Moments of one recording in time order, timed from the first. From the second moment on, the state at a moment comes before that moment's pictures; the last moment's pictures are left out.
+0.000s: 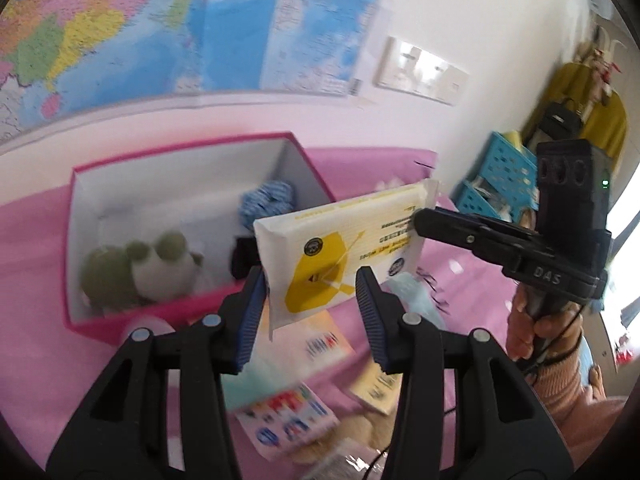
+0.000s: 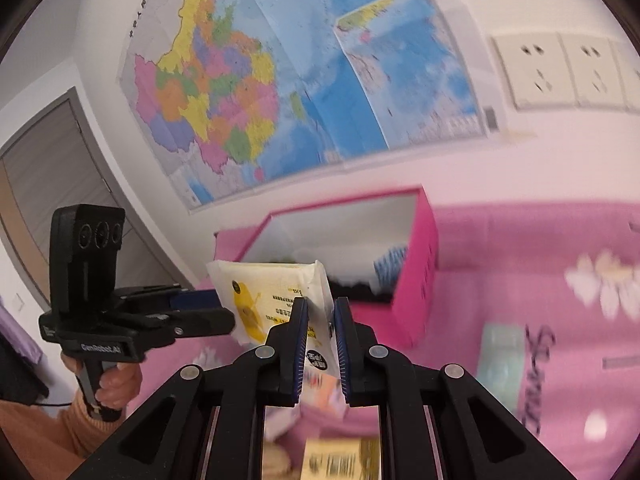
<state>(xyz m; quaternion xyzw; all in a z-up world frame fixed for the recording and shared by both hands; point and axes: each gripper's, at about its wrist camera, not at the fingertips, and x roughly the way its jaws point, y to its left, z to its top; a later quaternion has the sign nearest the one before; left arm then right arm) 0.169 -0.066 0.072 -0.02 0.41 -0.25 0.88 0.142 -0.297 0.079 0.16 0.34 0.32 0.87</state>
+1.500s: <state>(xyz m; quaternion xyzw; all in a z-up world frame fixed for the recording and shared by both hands) 0.098 -0.053 0.060 0.02 0.37 -0.27 0.89 0.139 -0.287 0.060 0.15 0.38 0.35 0.85</state>
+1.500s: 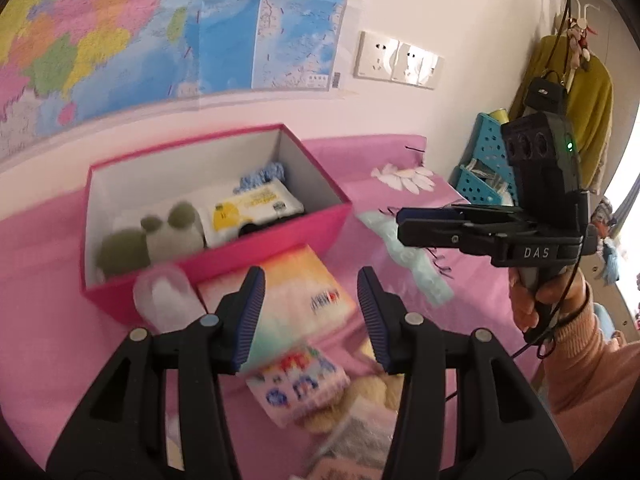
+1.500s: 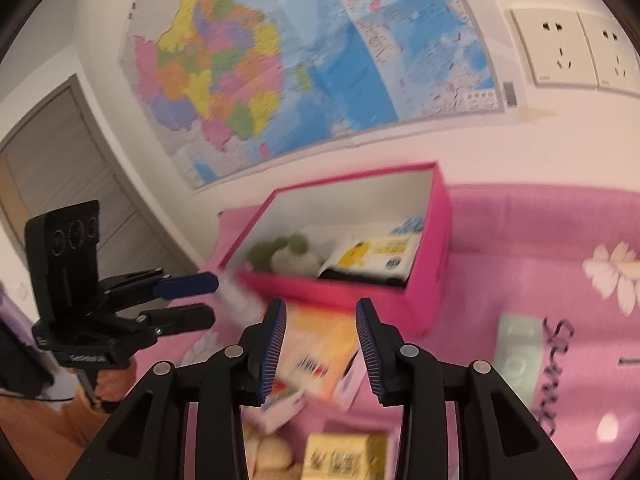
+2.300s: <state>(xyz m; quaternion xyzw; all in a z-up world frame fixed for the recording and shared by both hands) 0.069 -0.020 -0.039 -0.06 0.48 -0.24 0.84 0.103 -0.220 -0.023 0.16 0.48 0.40 0.76</state>
